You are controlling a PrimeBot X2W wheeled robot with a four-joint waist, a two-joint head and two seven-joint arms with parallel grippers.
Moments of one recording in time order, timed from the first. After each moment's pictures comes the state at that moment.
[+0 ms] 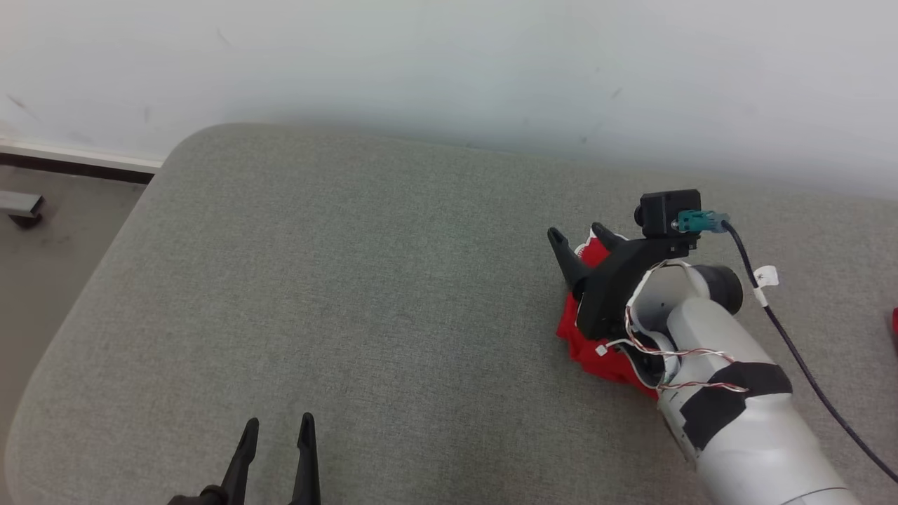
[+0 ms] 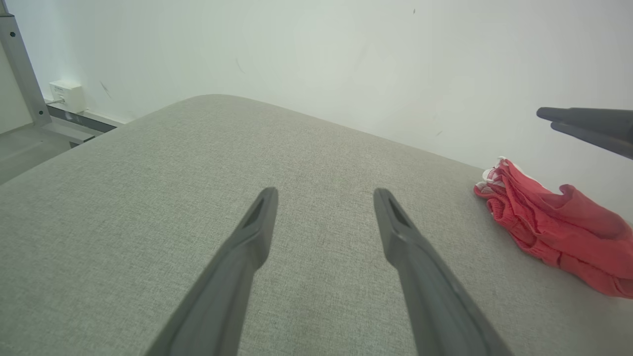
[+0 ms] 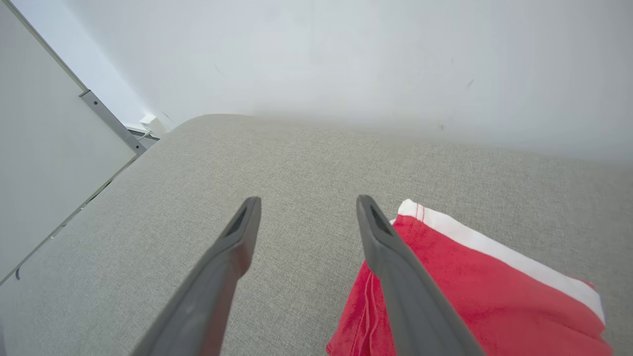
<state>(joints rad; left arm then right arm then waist) 0.07 0.05 -0.15 0.09 -0.30 0.03 -0.26 -0.78 -0.05 0.28 0.88 0.42 0.13 0.15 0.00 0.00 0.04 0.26</state>
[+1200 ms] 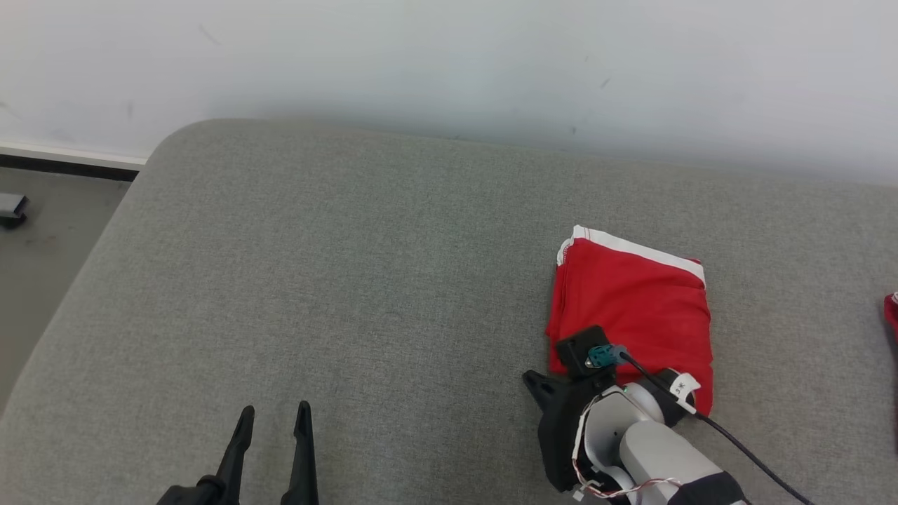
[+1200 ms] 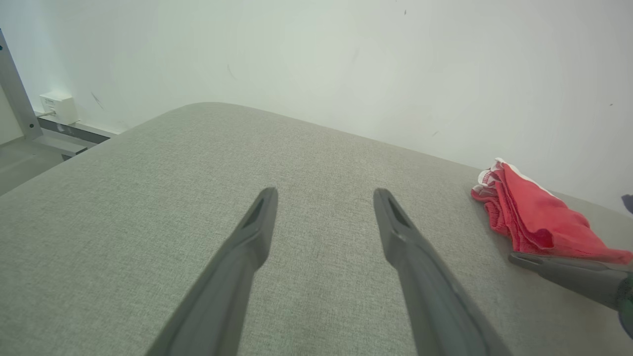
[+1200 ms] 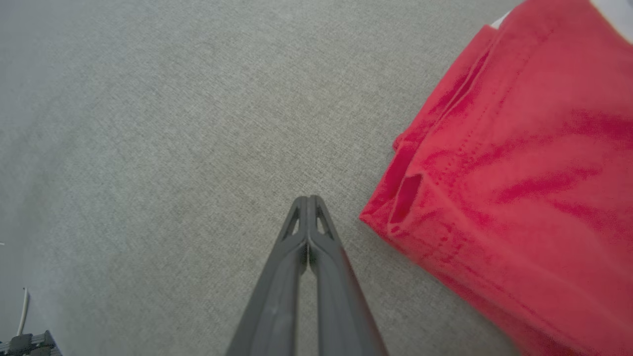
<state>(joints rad) 0.05 0.05 -0.14 0.08 -0.27 0.02 -0.26 -0.56 -0.10 0.57 0.81 0.33 0.13 0.19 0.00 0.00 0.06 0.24</state>
